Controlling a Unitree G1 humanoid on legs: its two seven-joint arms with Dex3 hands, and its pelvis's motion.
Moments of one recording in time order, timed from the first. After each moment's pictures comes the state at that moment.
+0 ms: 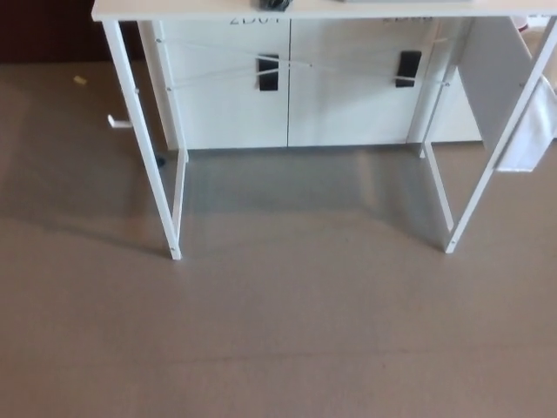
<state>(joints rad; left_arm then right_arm) 0.51 0.34 0.16 0.27 -0.12 0.00 -0.26 0.38 -0.35 -0.09 0.45 0.03 -0.18 0.26</state>
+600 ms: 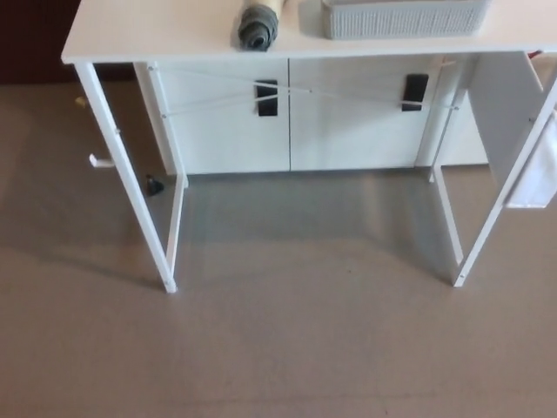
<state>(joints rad) 0.50 0.34 0.15 0.31 -0.09 -0.02 -0.26 0.39 -0.36 -0.07 0.48 0.02 -0.20 0.24</state>
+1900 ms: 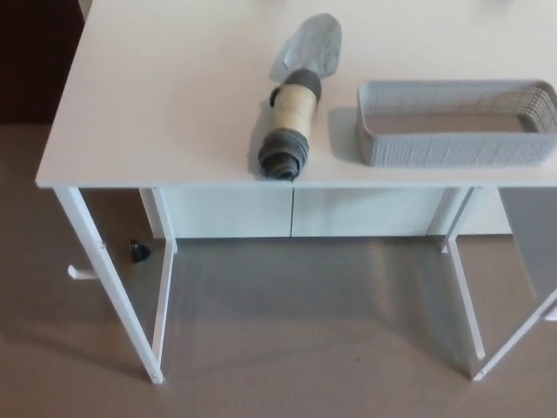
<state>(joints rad) 0.51 0.37 0.17 0.28 -0.08 -0.04 -0.25 0.39 -0.35 -0.04 0.47 0.00 -0.24 0.22</state>
